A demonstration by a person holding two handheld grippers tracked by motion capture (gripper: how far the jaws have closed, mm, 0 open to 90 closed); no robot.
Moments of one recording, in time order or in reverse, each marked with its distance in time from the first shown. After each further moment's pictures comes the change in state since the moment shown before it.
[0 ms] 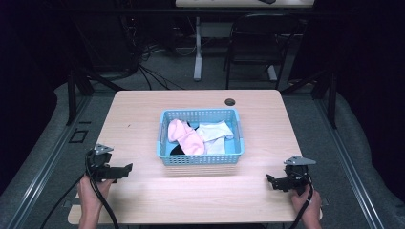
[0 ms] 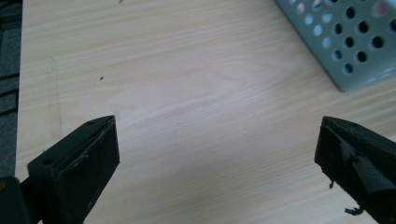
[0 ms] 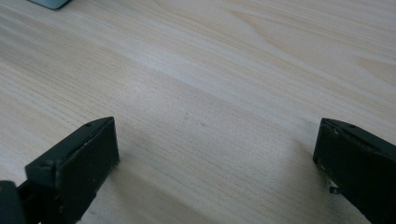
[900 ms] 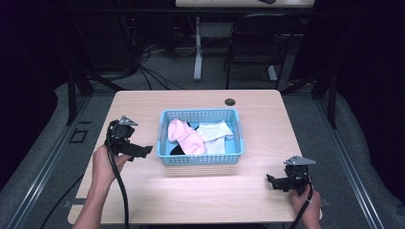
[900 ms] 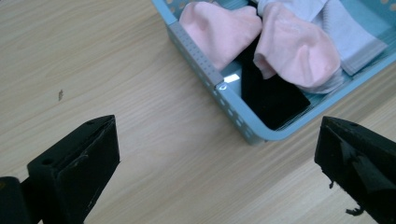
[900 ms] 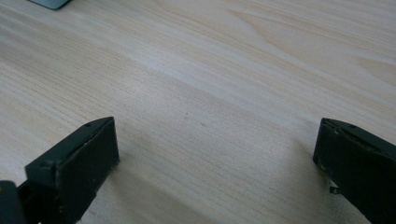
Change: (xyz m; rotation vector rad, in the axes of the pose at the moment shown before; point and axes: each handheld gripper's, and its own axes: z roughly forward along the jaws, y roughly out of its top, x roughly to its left) left arm -0.051 0.099 -0.012 0.062 -0.141 0.207; right arm 0.000 0.000 0.000 0.000 0.000 0.000
